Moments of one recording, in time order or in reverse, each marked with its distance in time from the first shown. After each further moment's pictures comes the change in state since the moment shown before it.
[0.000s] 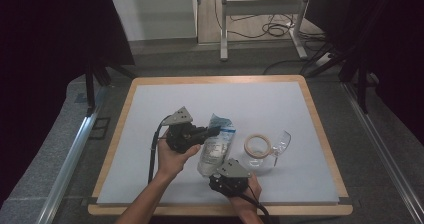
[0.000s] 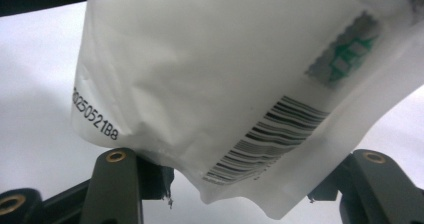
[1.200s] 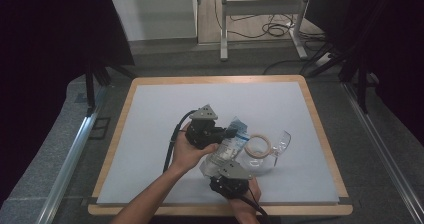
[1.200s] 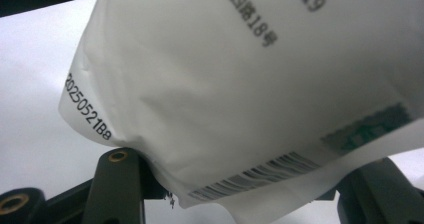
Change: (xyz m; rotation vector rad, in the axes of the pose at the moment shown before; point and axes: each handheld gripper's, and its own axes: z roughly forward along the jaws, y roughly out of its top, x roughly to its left) left arm -0.010 0.018 0.044 0.172 -0.034 0.069; right arm 0.002 -0.004 -0.001 0.013 -0.034 0.059
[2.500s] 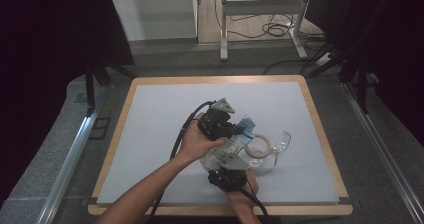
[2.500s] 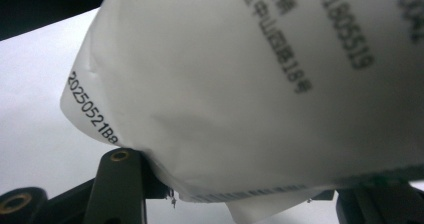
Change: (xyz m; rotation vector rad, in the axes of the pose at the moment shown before) left arm -0.004 0.030 0.023 0.157 0.022 0.058; right arm -0.007 0.014 0.010 -0.002 0.007 0.051
